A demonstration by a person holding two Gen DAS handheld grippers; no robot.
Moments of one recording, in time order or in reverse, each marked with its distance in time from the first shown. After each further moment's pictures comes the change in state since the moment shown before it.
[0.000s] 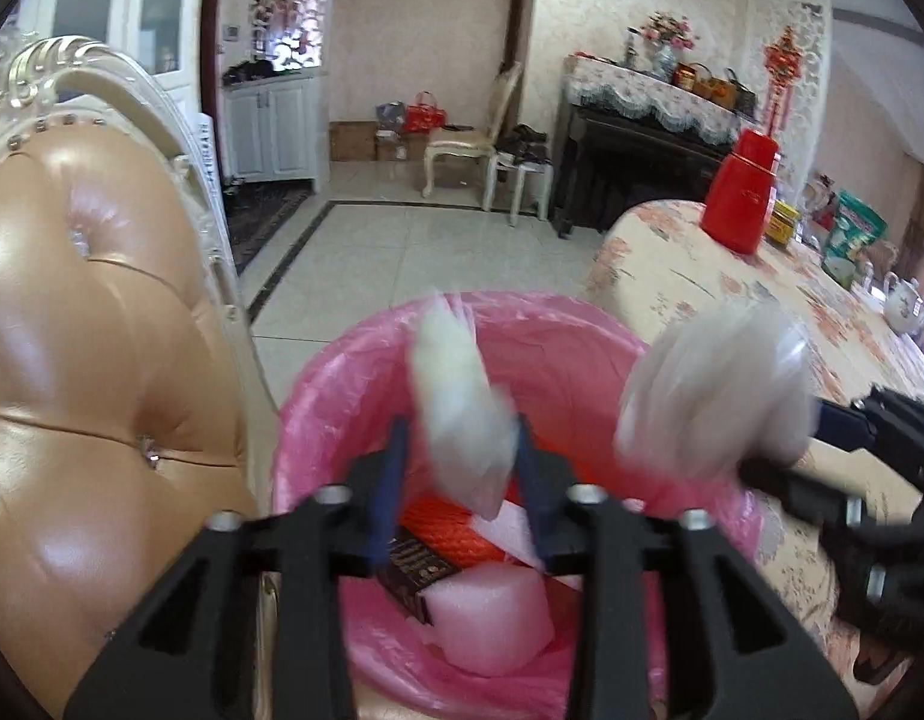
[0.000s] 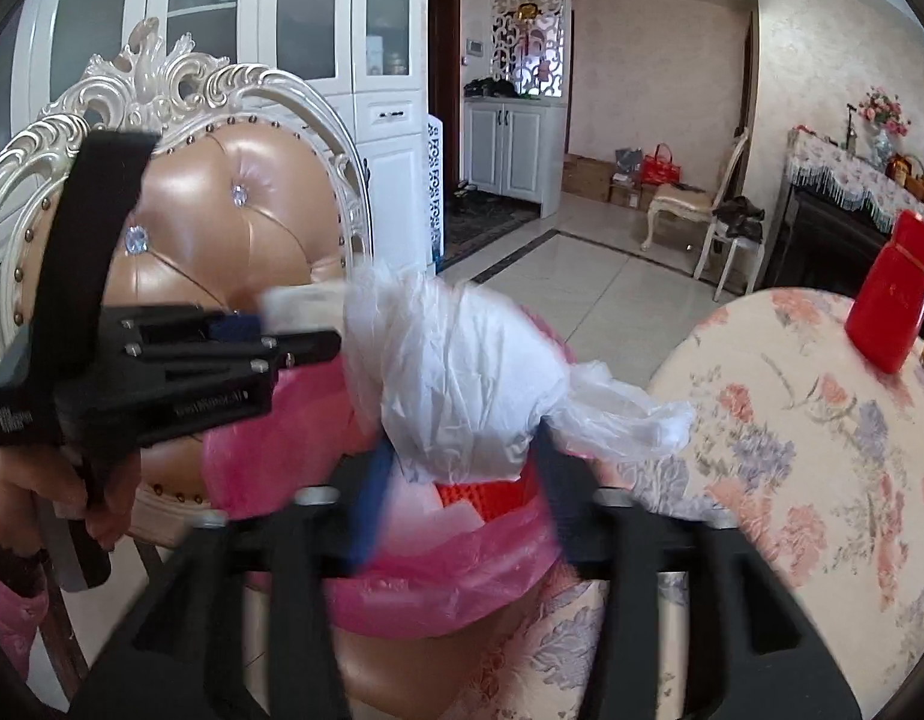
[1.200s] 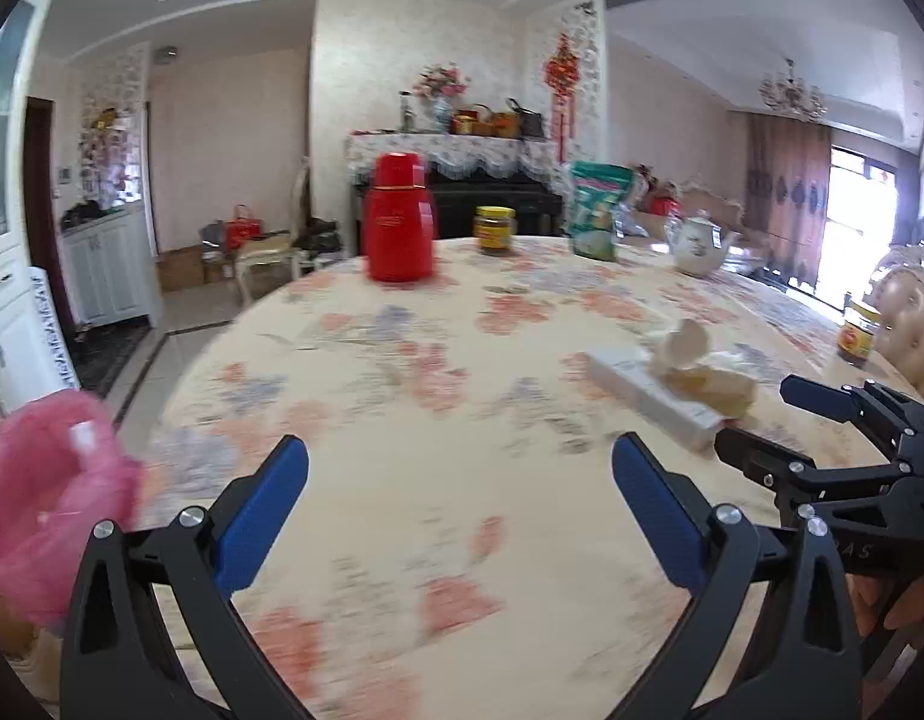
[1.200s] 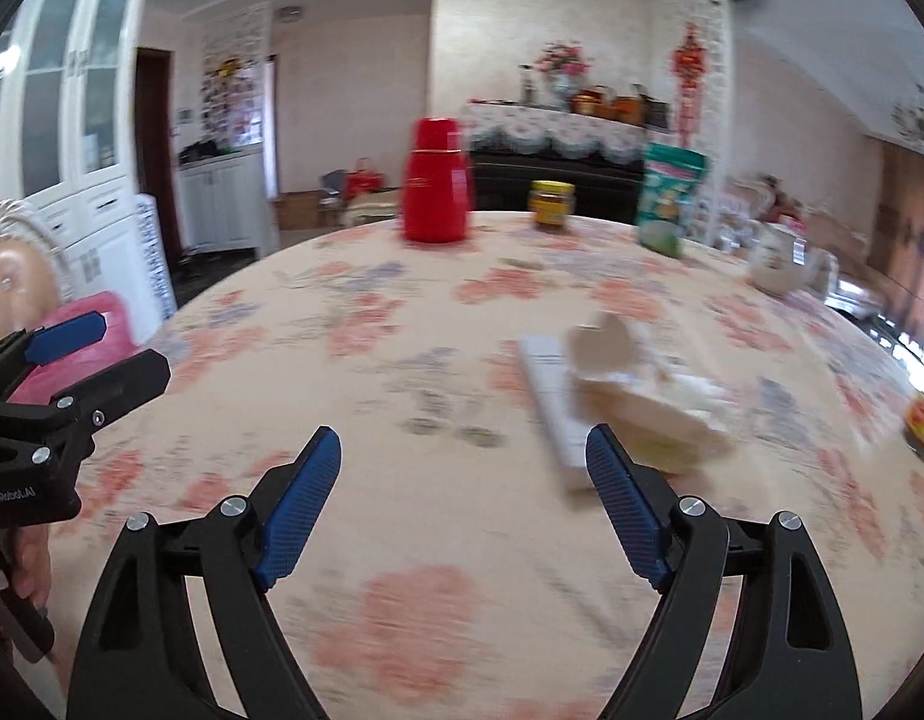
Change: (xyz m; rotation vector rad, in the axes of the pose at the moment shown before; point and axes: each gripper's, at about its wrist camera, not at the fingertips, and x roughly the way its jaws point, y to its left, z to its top) left arm -0.083 -0.412 -0.090 0.308 -0.212 -0.339; right arm -0.294 -0.237 -0.221 0.362 -0.094 -0.615
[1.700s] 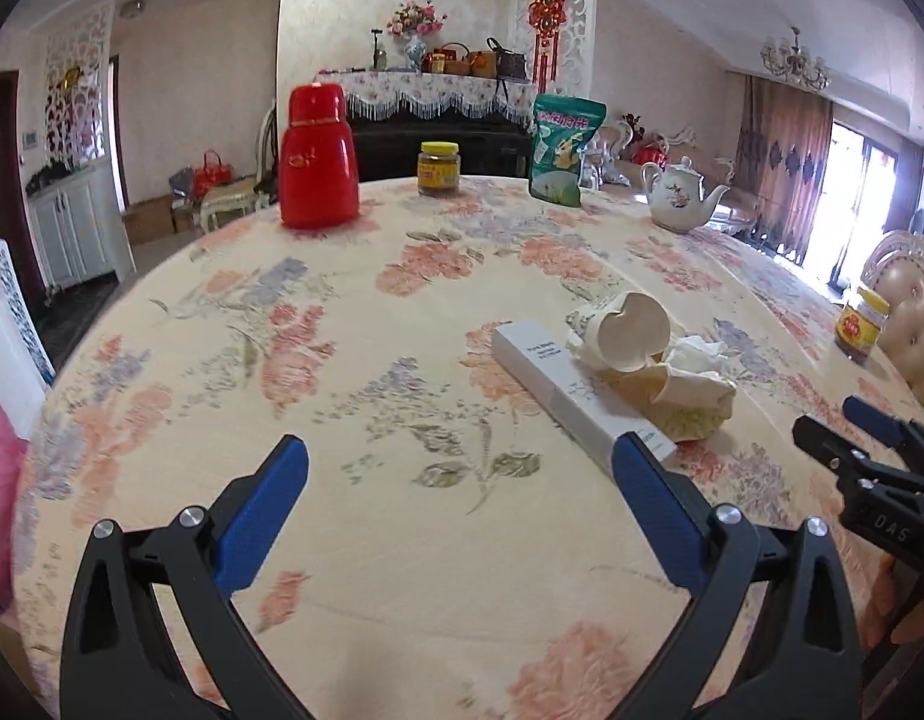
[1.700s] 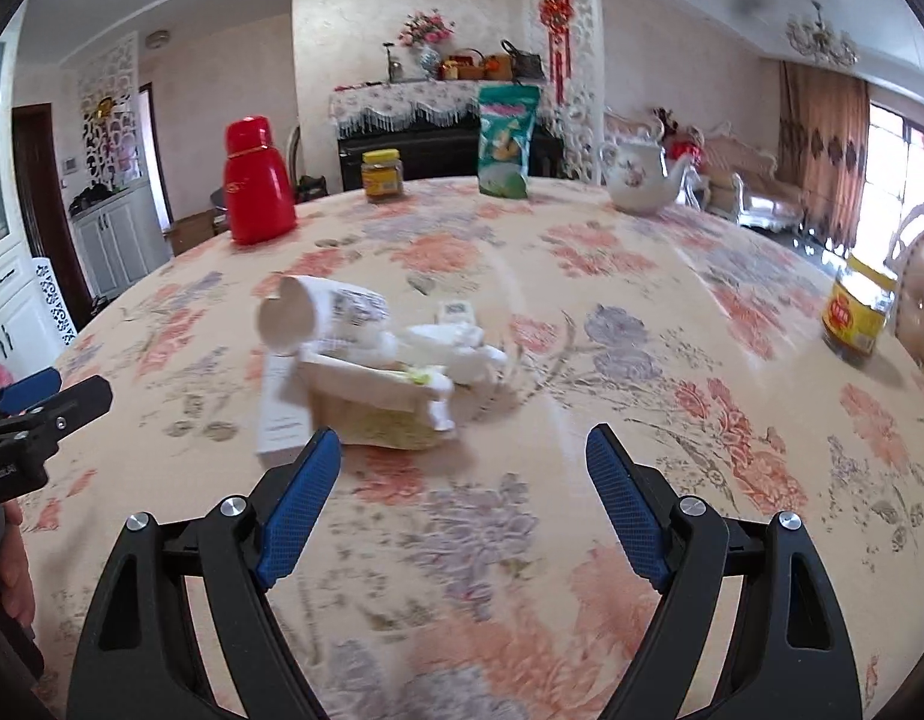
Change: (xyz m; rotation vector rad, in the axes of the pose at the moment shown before) left arm 0.107 -0.085 0.015 -0.040 0.154 -0.052; right arm 0.029 -0.151 -0.026 0.202 0.069 -0.171
